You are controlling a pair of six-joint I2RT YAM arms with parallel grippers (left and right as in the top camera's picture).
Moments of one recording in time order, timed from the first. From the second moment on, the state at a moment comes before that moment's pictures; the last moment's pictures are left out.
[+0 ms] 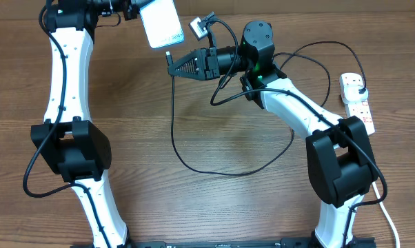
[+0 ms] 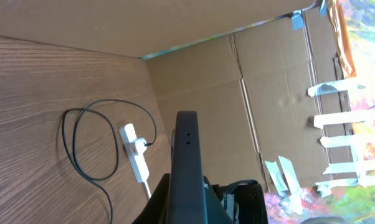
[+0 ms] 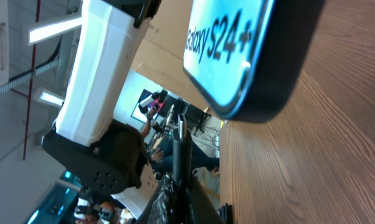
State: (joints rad) left arm 0.07 2.23 2.29 -0.45 1.32 -0.86; right arm 0.43 2.04 1.49 0.70 -1.31 1.14
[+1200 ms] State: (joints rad) left arm 0.07 2.23 2.29 -0.60 1.37 -0.75; right arm 0.43 2.04 1.49 0.70 -1.37 1.09
